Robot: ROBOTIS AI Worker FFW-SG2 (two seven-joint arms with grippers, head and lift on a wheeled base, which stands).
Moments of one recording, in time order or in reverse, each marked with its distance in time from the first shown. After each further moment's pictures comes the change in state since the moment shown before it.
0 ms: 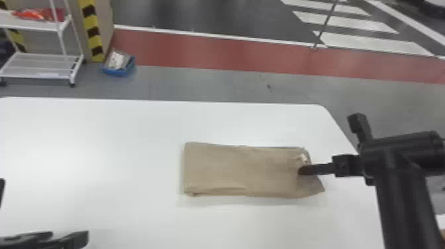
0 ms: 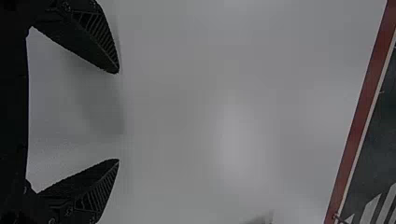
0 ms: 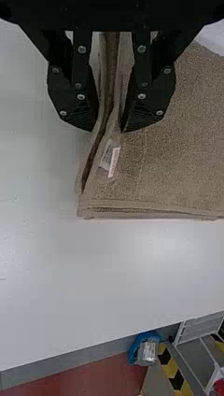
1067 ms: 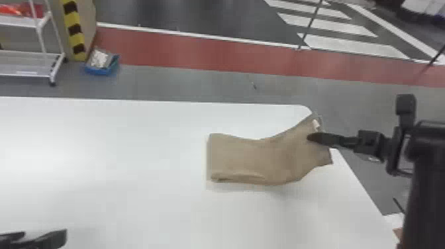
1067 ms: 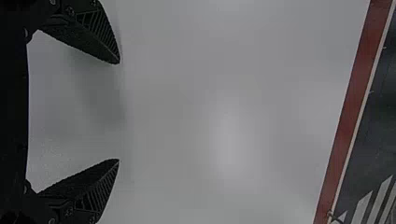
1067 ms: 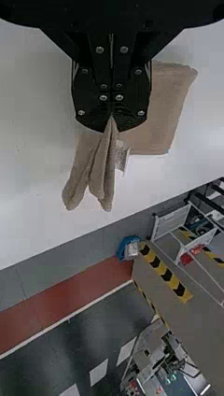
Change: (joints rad) left arm -0.007 0.000 0.008 -0.022 0.001 -0.001 -0.002; right arm 0.033 -0.017 -0.201 -0.387 -0.244 0.340 0.003
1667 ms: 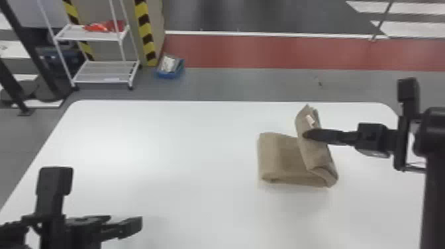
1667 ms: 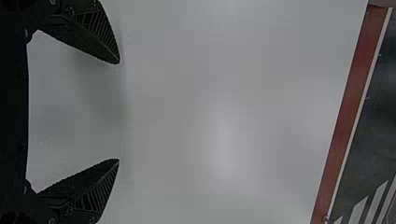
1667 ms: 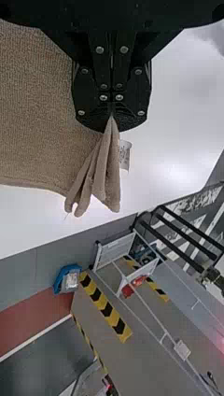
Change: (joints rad) left arm 0.017 0.000 0.026 -0.020 0.010 -0.001 -0.002; right arm -0.043 0.246 0.237 -0.010 0.083 0.006 0.000
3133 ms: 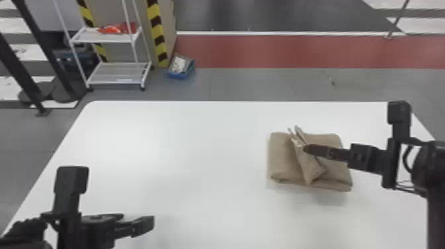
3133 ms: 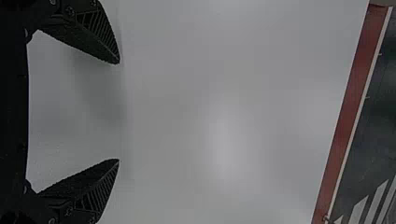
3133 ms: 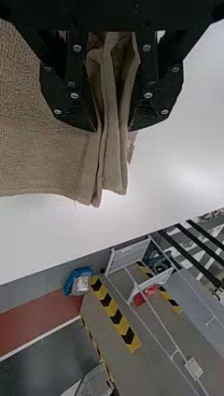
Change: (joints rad) left arm 0.002 0.000 0.003 0.009 0.002 -0.012 0.000; right arm 0.106 0.058 -0.038 0.045 -0.238 -0.231 -0.311
